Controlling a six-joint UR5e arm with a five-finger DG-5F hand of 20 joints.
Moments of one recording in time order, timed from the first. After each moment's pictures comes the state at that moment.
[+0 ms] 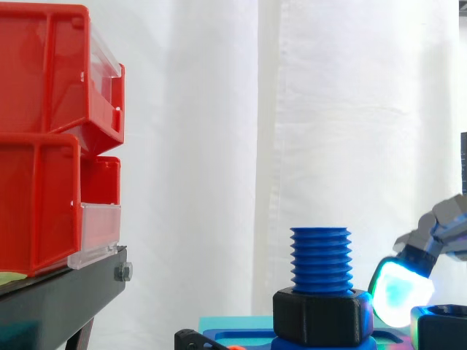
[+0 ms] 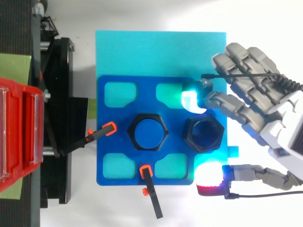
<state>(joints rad) 0.46 -2.06 -1.60 -2.62 -0.59 -1.25</state>
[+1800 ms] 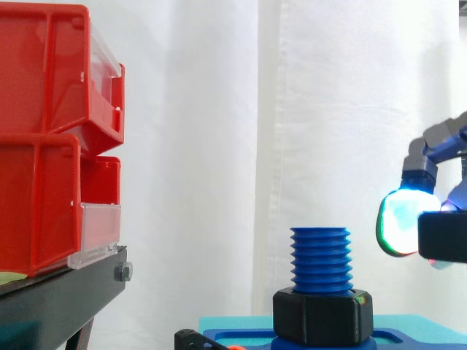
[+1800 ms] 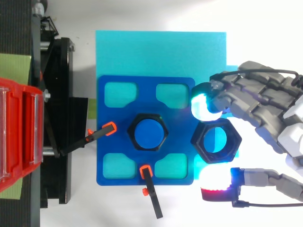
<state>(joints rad) 0.45 -2.00 -1.52 -2.74 -0.64 -1.23</state>
